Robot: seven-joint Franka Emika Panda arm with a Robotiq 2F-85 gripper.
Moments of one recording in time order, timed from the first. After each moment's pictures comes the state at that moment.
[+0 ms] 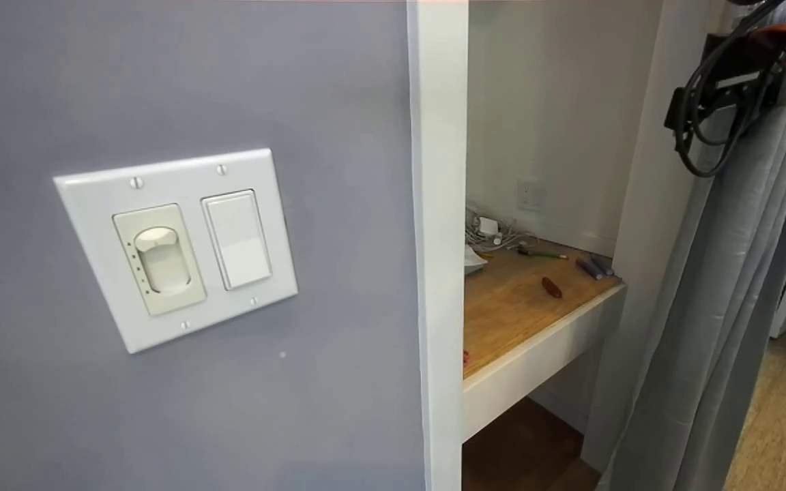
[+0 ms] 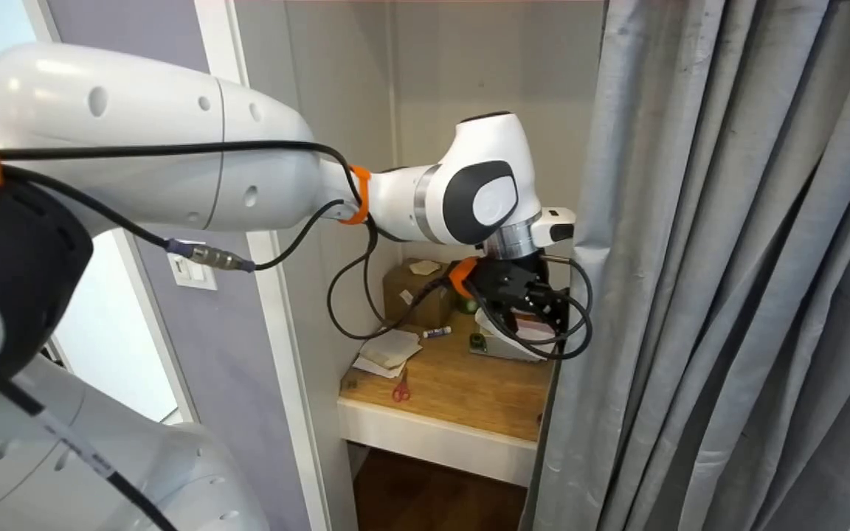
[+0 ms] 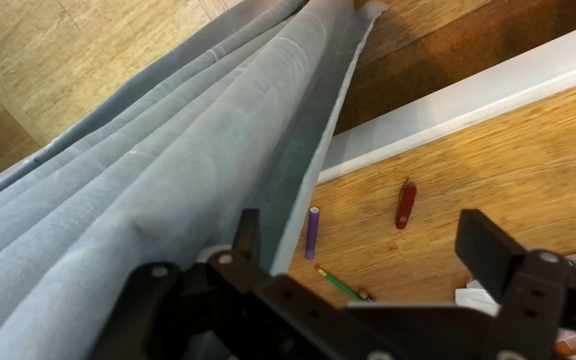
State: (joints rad) arm -0.23 -0.43 -0.10 -2.31 -0.28 2.12 0.02
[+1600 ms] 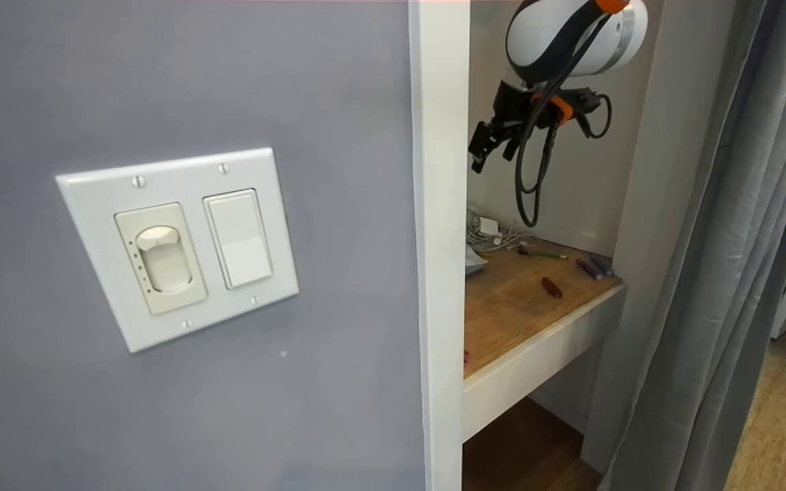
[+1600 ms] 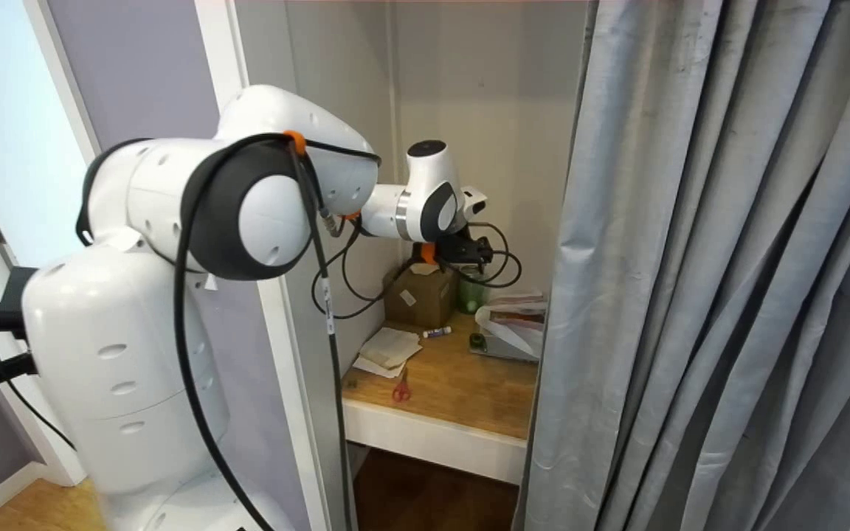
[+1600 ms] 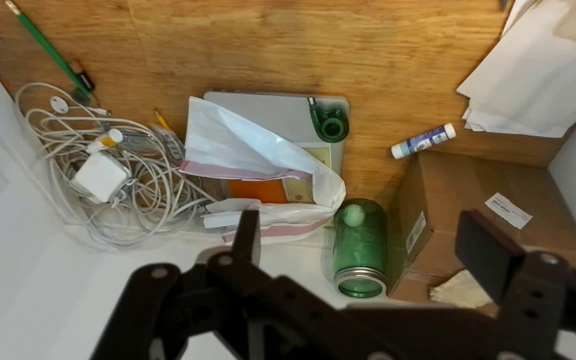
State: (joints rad) arm 0.03 0.02 0.07 -2.04 -0.06 2.57 -0.18
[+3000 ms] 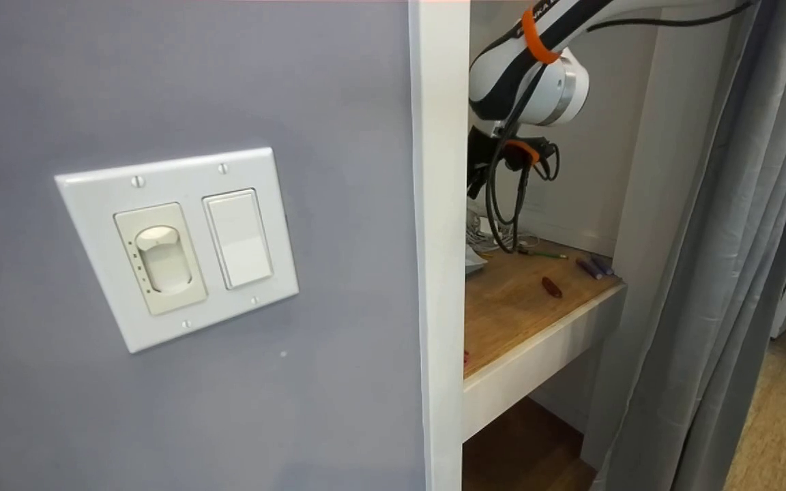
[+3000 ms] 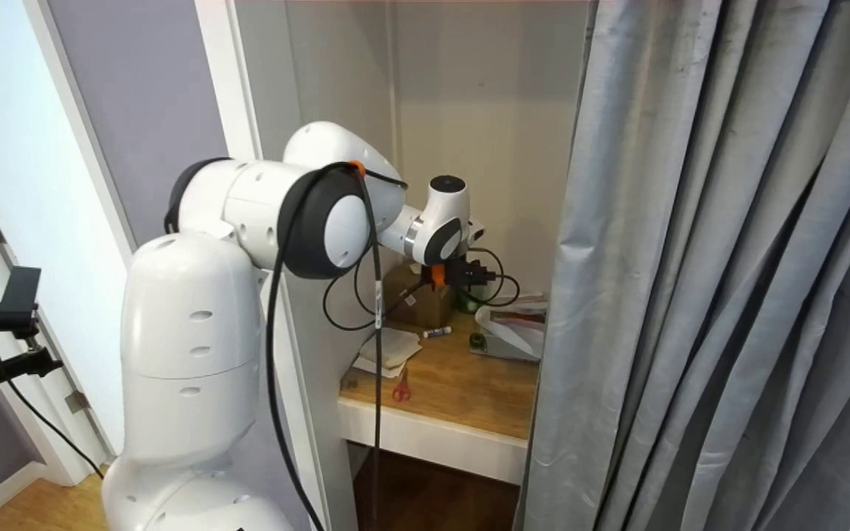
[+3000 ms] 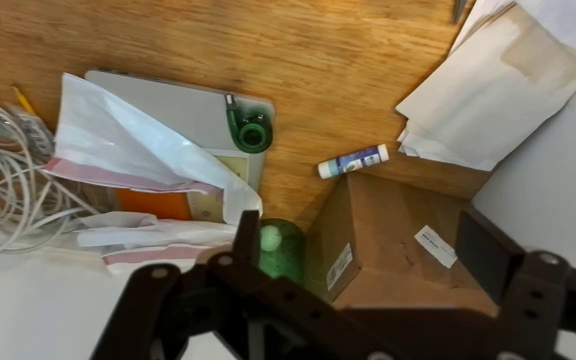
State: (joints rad) arm 0.01 0.25 0.13 -1.92 0.18 2.59 -0.51
